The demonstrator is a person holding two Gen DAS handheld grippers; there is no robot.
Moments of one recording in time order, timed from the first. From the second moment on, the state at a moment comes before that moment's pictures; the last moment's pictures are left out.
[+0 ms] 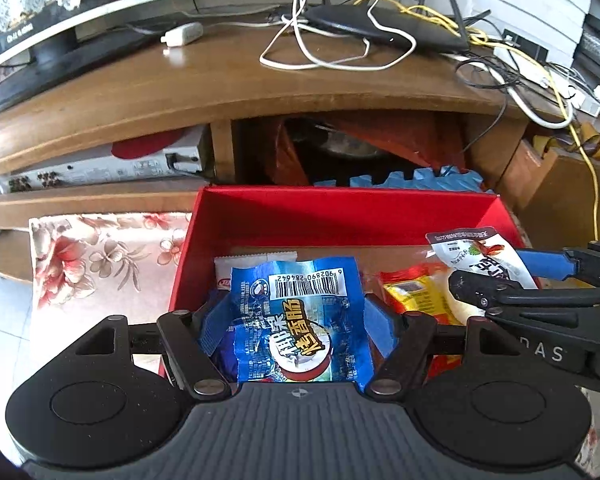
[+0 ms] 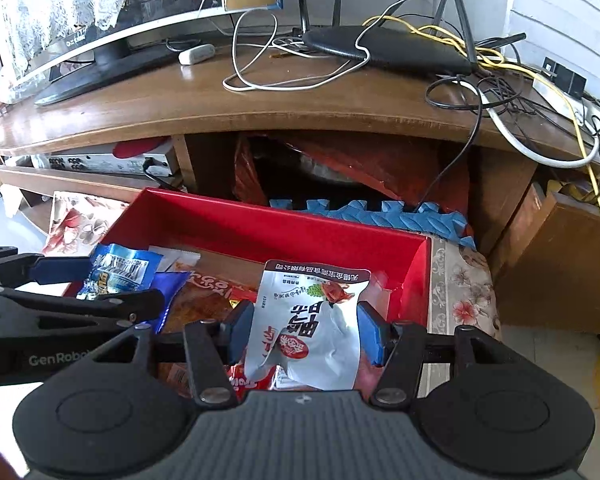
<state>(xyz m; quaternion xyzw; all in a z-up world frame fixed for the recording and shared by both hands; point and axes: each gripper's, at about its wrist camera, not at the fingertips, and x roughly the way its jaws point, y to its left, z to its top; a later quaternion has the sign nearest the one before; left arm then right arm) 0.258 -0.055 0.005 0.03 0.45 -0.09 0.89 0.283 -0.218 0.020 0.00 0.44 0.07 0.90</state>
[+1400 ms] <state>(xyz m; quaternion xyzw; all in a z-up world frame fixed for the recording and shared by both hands) 0.208 -0.058 0.024 0.02 0.43 -0.10 0.90 0.227 -0.222 0.045 -0.01 0.42 0.06 0.90</state>
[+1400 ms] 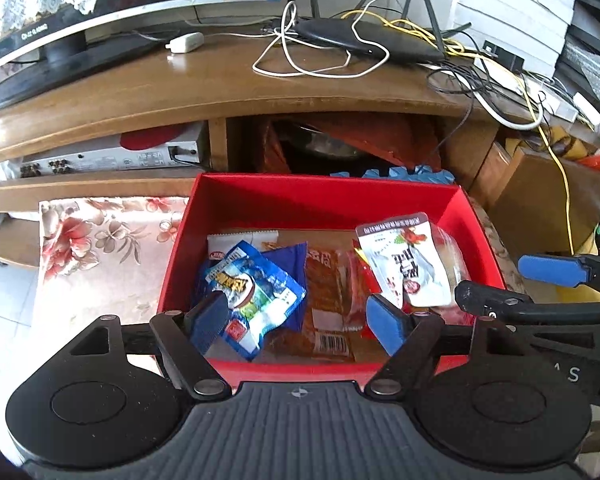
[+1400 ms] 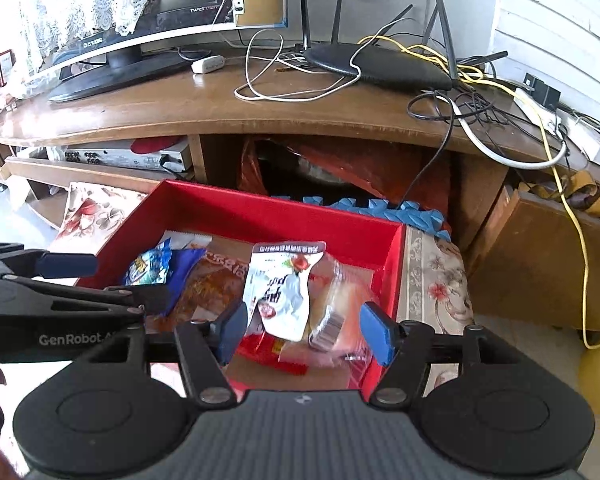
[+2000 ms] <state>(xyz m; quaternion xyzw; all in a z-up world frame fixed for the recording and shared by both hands) 0.162 -0.071 0.005 0.05 0.45 -0.11 0.88 0.175 -0.230 0.026 -0.01 0.46 0.06 0.89</state>
